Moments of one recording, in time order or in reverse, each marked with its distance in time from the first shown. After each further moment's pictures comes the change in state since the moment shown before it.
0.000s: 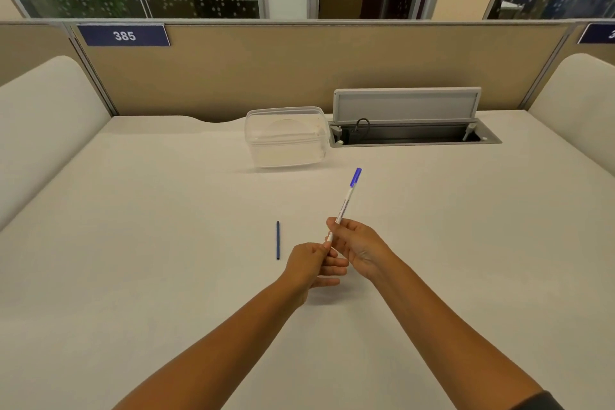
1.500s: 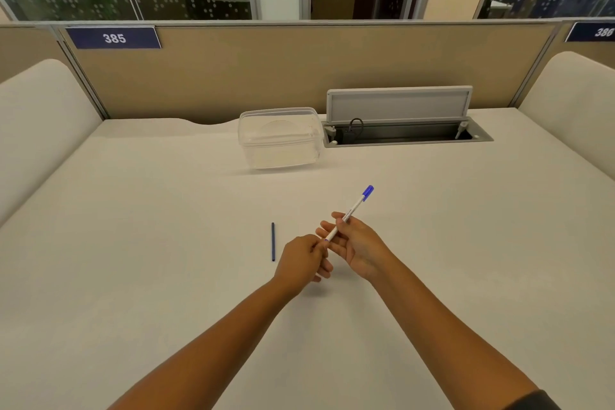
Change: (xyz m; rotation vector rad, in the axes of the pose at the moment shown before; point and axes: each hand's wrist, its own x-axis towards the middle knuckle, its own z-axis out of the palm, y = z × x) left_hand 0.011 0.001 -0.006 0.484 0.043 0.279; right_hand -0.001 -0.001 -0.008 0.140 -0.055 -0.023
